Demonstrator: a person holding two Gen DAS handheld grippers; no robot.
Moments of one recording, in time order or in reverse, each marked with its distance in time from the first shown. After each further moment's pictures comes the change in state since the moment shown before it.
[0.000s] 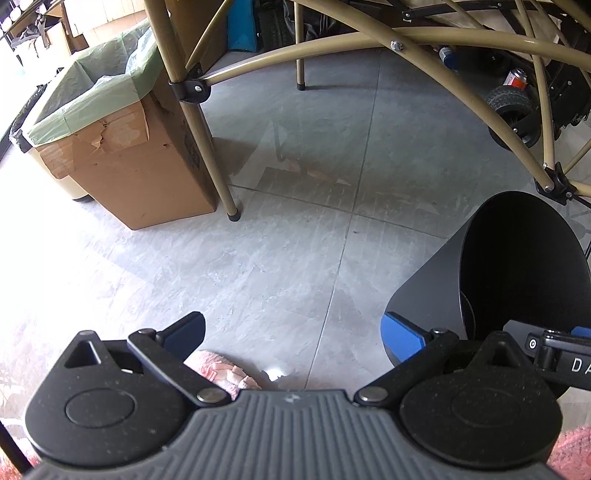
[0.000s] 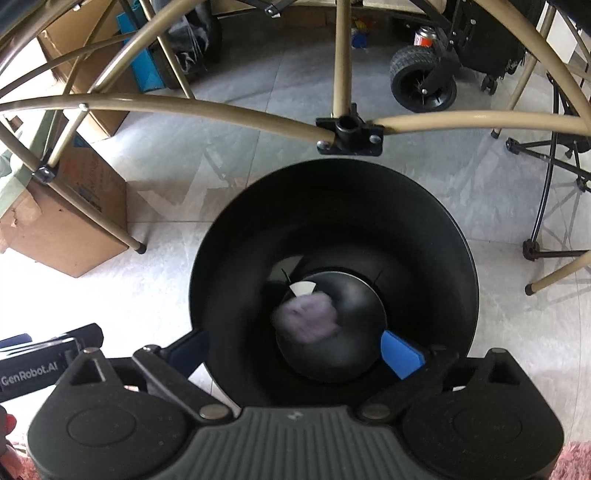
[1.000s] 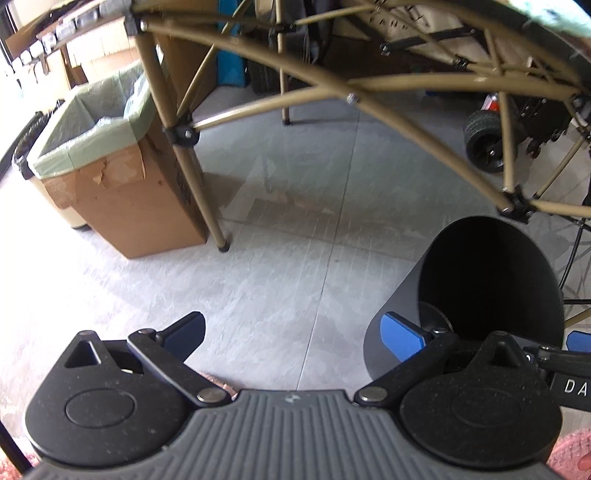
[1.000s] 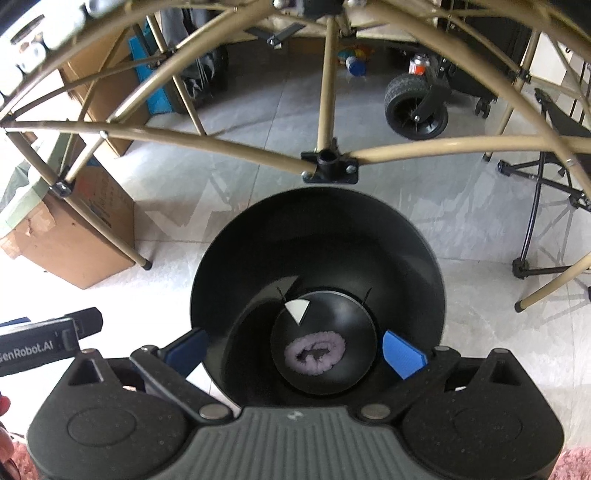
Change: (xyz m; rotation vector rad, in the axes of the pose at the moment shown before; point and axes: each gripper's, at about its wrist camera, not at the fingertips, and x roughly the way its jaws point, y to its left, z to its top) left arm -0.040 -0.015 0.000 0.018 -0.117 -0.029; right arm -0.040 -0.015 -0.015 -0.015 -0.117 0.016
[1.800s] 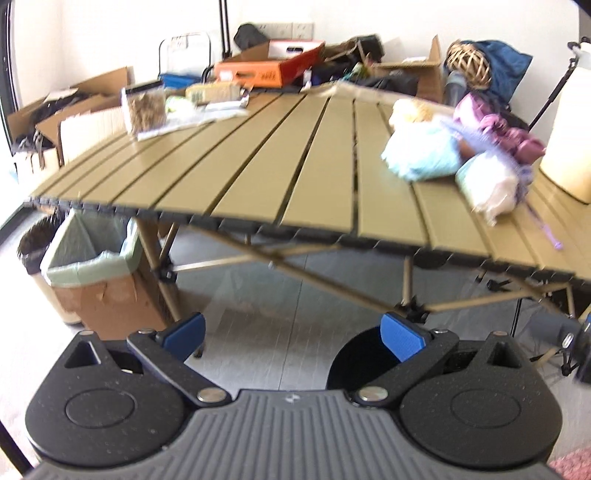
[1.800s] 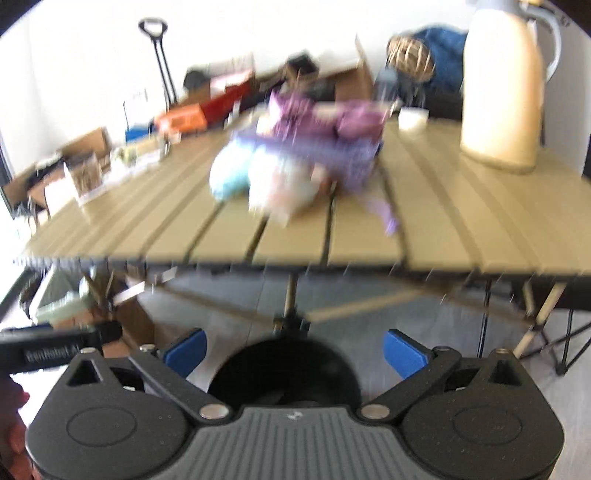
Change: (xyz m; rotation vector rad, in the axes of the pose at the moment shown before) left arm -0.131 -0.046 0.016 0.042 -0.368 -0.088; right arm -0.169 -0.046 0.000 0.002 -0.488 0.012
